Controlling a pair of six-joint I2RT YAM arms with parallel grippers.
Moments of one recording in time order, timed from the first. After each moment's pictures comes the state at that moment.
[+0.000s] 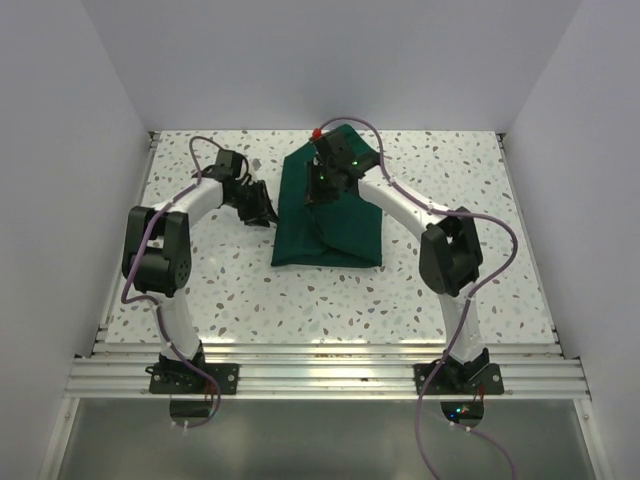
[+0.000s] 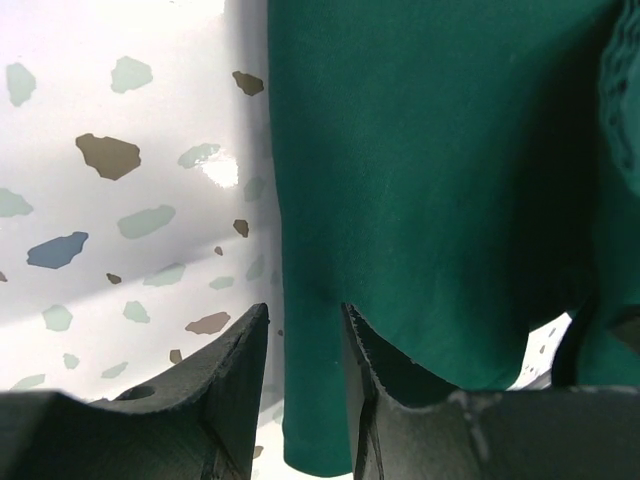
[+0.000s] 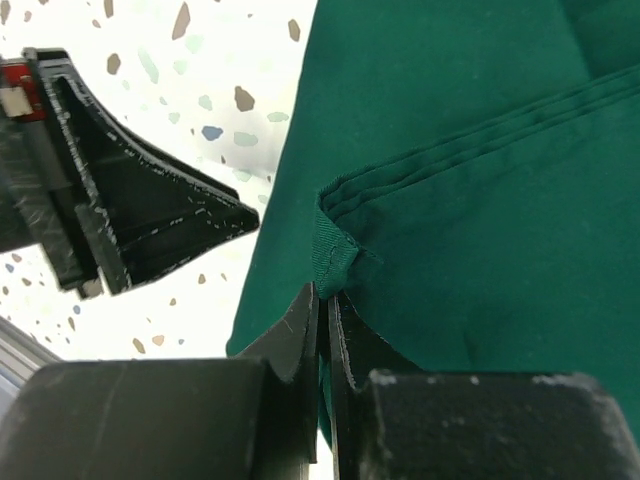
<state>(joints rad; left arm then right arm) -0.16 1.94 1.38 -0.54 0.45 -0.41 0.62 2.10 1.91 -0.64 -0.12 0.53</state>
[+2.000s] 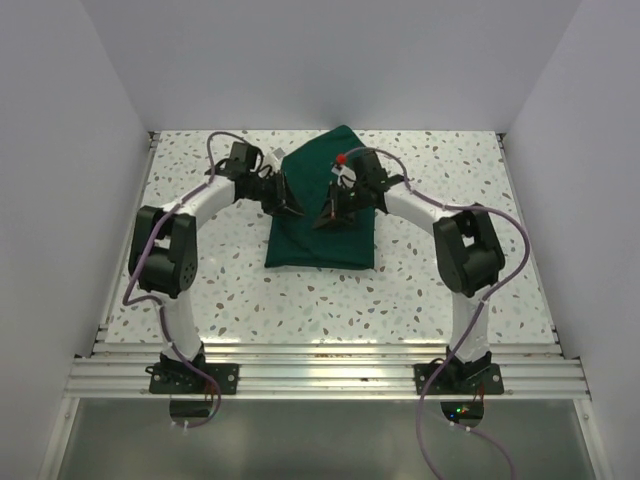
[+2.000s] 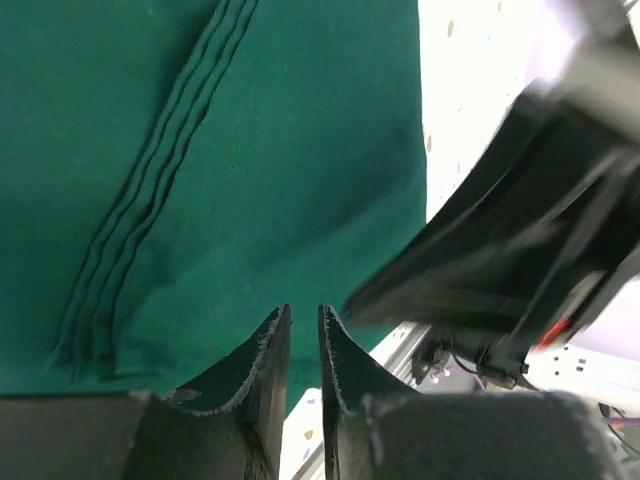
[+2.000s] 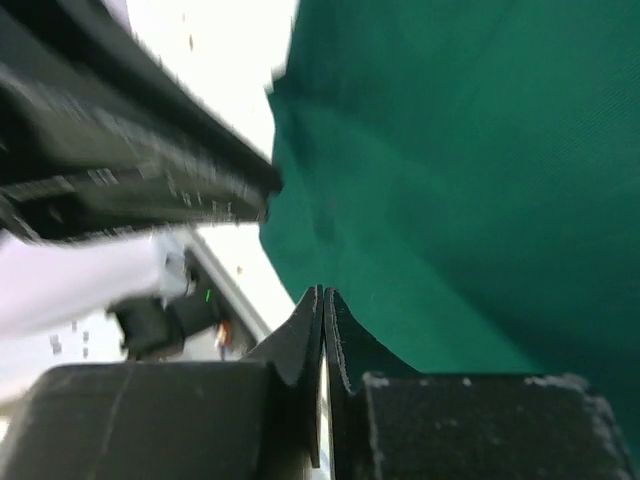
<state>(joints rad) -0.24 1.93 1.44 -0.45 0.73 -0.50 0.45 2.02 1.54 -0.38 -0.67 0.61</state>
